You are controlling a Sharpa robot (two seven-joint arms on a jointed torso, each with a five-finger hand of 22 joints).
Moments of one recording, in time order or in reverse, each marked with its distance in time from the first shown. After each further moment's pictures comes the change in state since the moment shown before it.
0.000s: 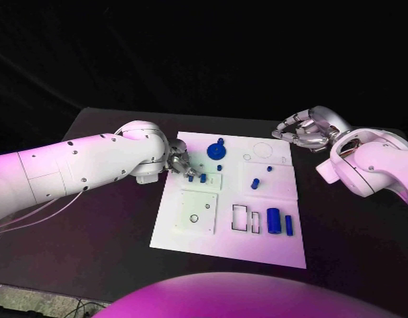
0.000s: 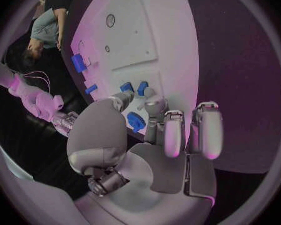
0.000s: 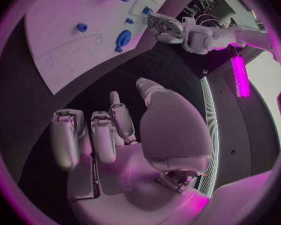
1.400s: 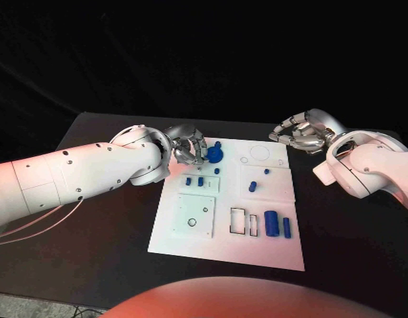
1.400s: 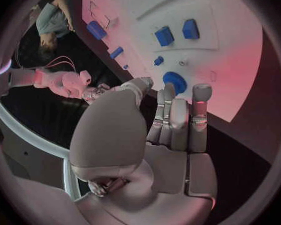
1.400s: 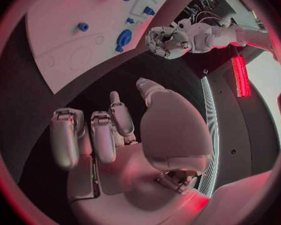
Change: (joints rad) left arm -0.011 -0.003 -0.006 0.019 -0.053 -0.398 0.399; left_hand 0.423 -0.031 -0.080 -0.024 0.299 -0.145 0.115 -0.192 -0.285 -0.398 0.109 -0.424 -0.431 -0.123 0.097 -0.318 -0.096 0.087 -0.281 0.091 -0.652 0.001; right arm -0.001 -0.002 0.000 -0.002 0.001 -0.002 0.000; right_hand -0.008 0.000 0.011 -0.008 0.024 0.000 0.000 0.008 0.004 -0.022 0.000 -0.023 -0.026 0.000 0.000 -0.012 0.000 0.000 0.000 0.000 -0.020 -0.001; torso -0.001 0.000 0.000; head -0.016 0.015
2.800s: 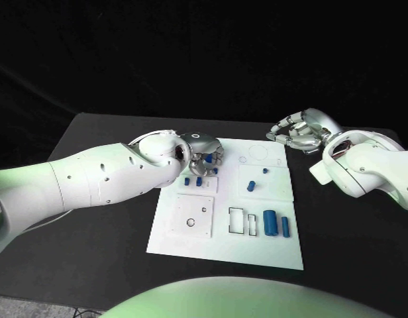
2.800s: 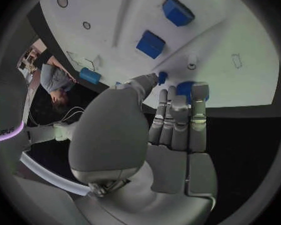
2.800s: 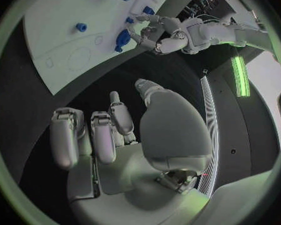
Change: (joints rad) left arm -0.013 0.143 -0.030 -0.134 -0.430 0.090 0.142; left_hand 0.045 -0.022 0.102 -0.062 -0.159 0.063 0.007 -0.166 -0.164 -0.041 0.019 -0.161 -0.249 -0.088 0.006 -0.030 -0.164 0.014 -0.017 0.004 -0.019 0.000; right arm -0.002 0.007 0.000 0.000 0.000 -0.009 0.003; right_hand 0.005 0.005 0.012 -0.002 0.023 0.000 0.000 0.000 0.001 -0.010 0.000 -0.008 -0.008 0.000 0.000 0.000 0.000 0.000 0.000 0.000 -0.010 0.000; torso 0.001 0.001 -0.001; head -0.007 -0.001
